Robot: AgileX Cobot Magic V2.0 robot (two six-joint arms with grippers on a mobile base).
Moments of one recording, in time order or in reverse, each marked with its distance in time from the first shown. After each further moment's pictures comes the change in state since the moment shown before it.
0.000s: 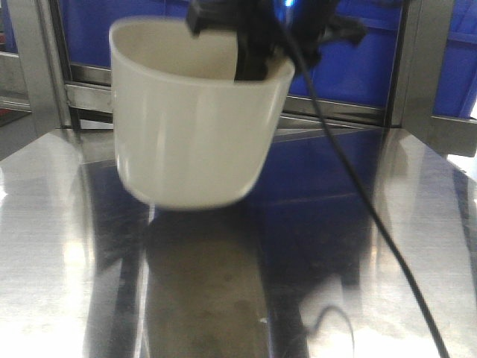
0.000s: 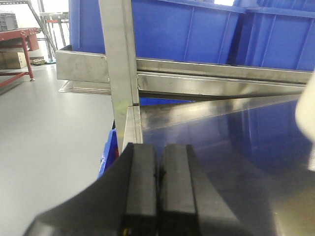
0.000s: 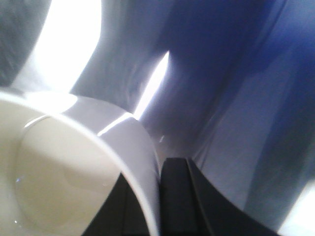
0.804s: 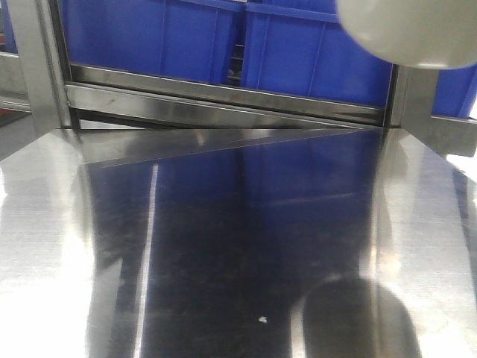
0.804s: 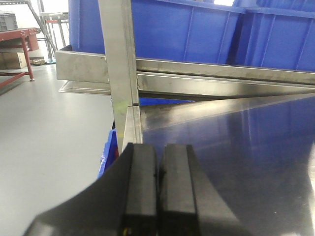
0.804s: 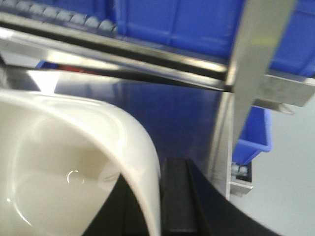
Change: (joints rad) left arm 0.000 0.000 0.000 0.000 0.000 0.000; right arm -0.372 -0.749 0.505 -0.076 -0.181 0.000
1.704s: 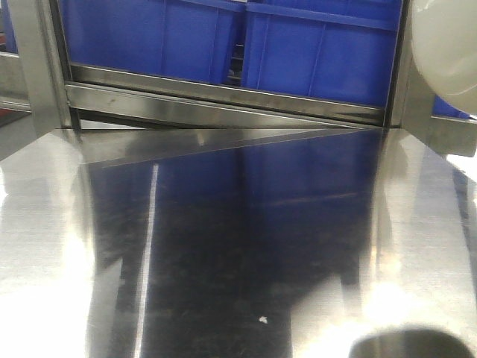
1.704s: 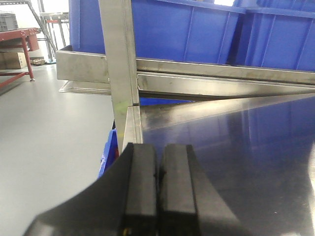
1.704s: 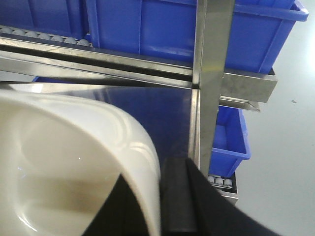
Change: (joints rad) left arm 0.000 0.000 0.000 0.000 0.000 0.000; right arm -0.084 -0.309 0.296 -0.001 -0.105 0.000
